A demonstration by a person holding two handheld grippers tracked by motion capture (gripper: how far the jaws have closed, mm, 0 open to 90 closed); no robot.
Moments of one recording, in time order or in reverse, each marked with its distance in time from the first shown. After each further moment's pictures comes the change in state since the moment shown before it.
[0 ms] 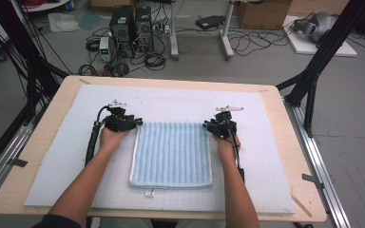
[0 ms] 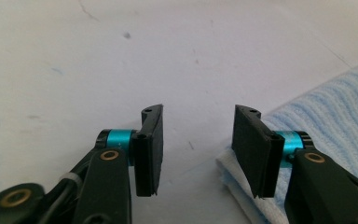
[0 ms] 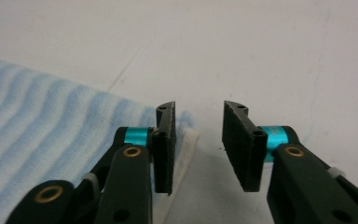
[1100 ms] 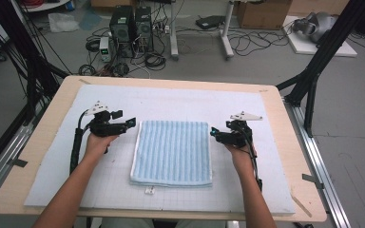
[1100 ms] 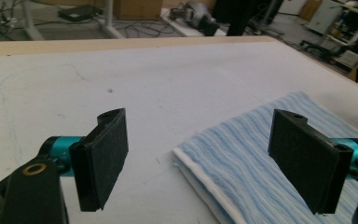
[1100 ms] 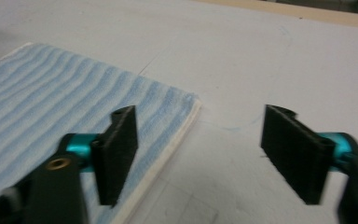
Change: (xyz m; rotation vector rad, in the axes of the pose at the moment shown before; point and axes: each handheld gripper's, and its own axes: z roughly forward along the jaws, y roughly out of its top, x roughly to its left) left arm 0.005 -0.011 -0.060 -0.274 -0.149 -0.002; right arm -0.006 -0.017 -0.069 -0.104 0.033 -0.079
